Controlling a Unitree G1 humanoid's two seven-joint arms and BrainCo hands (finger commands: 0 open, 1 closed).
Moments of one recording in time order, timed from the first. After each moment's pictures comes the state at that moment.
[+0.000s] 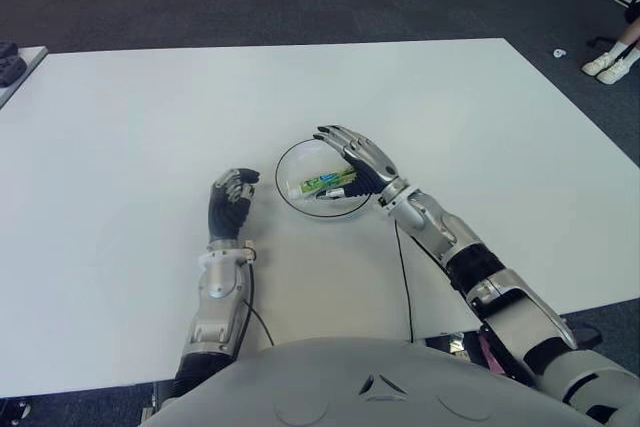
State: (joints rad) left arm 0.28 -0.06 -0.02 0.13 0.10 -0.28 0.21; right arm -0.34 -0.36 0.50 0.47 -0.72 -0.51 -0.26
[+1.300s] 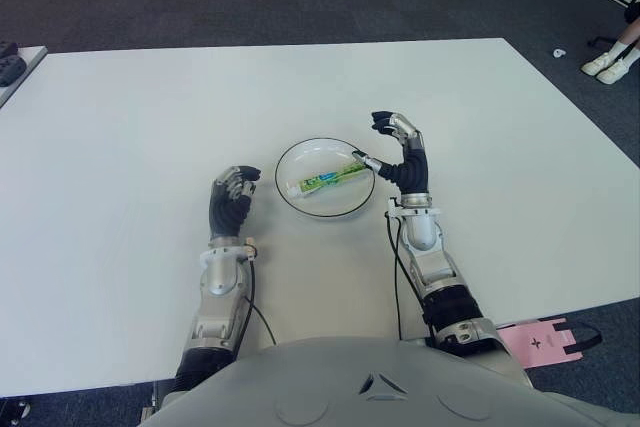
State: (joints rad) left arm 0.25 -0.06 -0.02 0.17 0.10 -0.31 0.21; right arm -0.11 -0.07 0.14 0.39 -0.23 -0.63 -0.30
